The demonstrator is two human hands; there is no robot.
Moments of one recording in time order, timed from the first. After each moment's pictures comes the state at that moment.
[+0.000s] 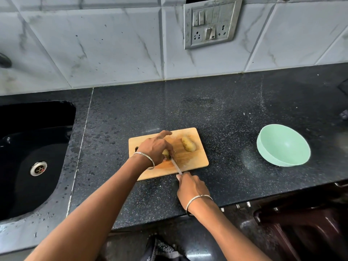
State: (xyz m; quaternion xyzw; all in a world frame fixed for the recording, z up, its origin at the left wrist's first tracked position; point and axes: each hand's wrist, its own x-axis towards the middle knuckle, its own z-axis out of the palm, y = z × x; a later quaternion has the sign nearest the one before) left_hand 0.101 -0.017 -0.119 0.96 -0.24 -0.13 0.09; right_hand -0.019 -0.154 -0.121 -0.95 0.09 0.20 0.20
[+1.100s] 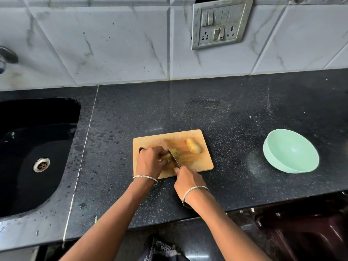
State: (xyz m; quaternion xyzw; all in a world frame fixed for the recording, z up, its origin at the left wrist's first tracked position) left_hand 0.068 -0.004 -0.164 0.94 -0.01 0.01 0.33; right_hand 0.010 -0.135 -0.111 -0.94 0.10 0.23 0.22
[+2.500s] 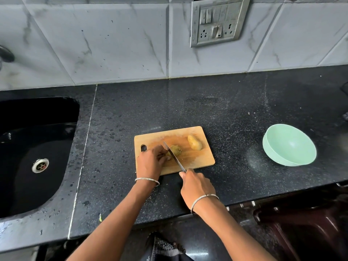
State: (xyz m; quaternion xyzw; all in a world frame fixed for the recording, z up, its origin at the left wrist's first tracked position) left_hand 0.048 -0.001 -0.160 0.93 0.02 0.04 0.36; right_hand -0.021 -0.139 -0.109 -0.96 0.08 0.19 0.18
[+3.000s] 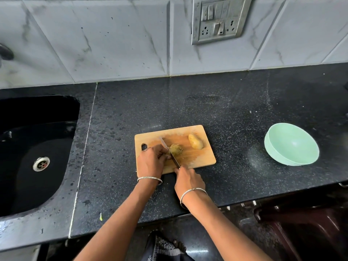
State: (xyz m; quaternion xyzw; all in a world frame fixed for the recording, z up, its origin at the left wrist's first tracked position) left_hand 0.047 -0.006 -0.153 0.93 0.05 0.05 0.37; right_hand -0.002 -0.118 -0.133 -0.96 0.10 0.19 0.18
